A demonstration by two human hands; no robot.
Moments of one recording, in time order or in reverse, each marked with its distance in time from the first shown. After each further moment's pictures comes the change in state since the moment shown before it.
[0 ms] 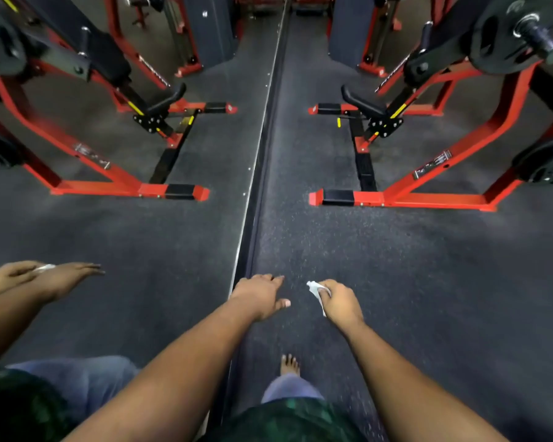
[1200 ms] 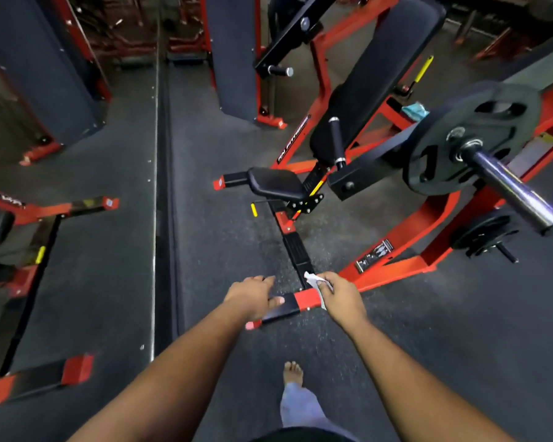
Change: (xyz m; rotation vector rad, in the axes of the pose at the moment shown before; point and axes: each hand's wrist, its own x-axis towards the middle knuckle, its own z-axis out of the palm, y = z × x) left_hand 0.662 0.003 -0.490 0.057 0.075 0.279; right_hand 0.659 -0.053 -0.344 0.164 0.387 0.096
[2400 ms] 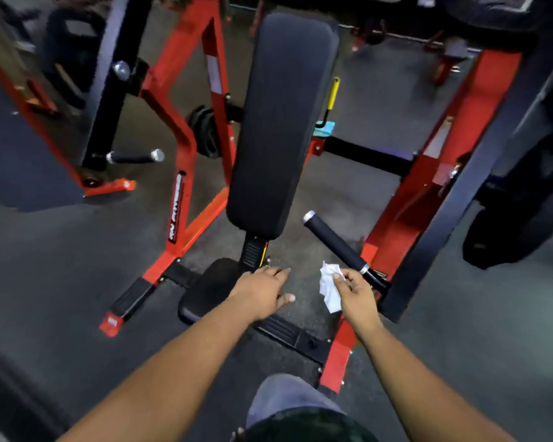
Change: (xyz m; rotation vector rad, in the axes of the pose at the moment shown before) left_hand 0.555 -0.116 -0.375 0.426 0.014 0.876; right_hand 0.503 -0.133 0.022 0.553 0.815 0.525
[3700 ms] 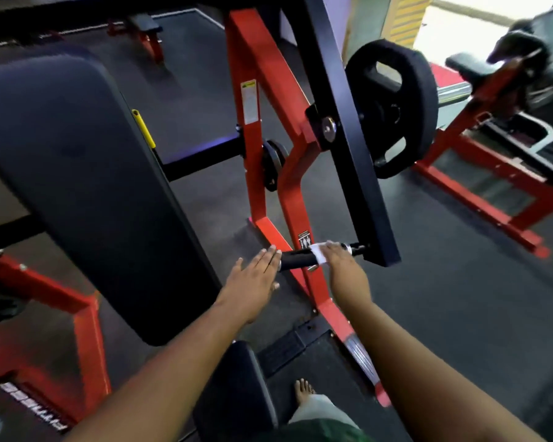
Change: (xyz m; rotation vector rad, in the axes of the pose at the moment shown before) left_hand 0.228 -0.094 -0.089 0.404 0.007 0.916; right_hand 0.072 -0.040 0.098 -0.707 0.682 0.319
